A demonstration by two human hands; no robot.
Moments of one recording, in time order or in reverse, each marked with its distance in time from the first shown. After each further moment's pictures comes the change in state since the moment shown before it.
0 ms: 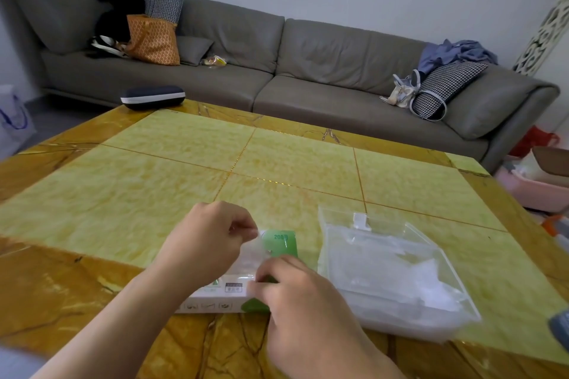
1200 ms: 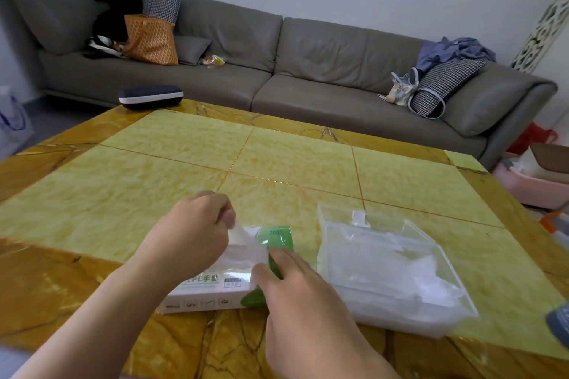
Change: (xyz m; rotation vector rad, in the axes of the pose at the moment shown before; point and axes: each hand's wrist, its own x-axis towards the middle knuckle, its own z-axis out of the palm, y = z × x) left_hand -0.003 0.006 -0.018 0.140 -0.008 -0.079; right_hand 0.001 -0.001 0.007 -0.092 -0.064 0.149
